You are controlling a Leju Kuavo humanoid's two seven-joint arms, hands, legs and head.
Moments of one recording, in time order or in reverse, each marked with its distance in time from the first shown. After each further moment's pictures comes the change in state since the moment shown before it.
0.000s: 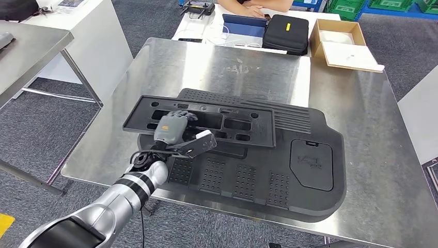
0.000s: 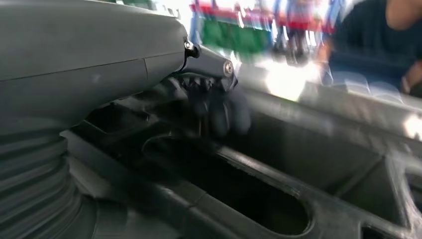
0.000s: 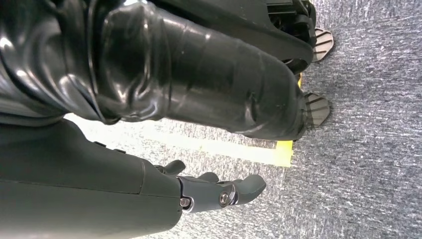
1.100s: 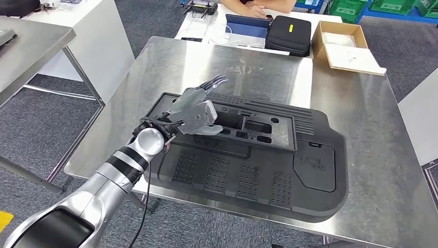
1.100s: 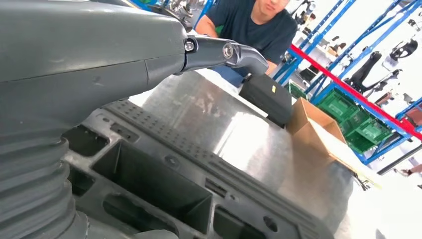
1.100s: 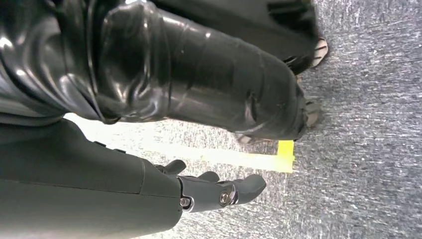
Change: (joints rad) left arm -0.050 0.056 -0.055 -0.366 0.446 -0.458 -0.167; right arm 0.002 -0.007 -0.032 0.000 -0.040 0.007 -0.015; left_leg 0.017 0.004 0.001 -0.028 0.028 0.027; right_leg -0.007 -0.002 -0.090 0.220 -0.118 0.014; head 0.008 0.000
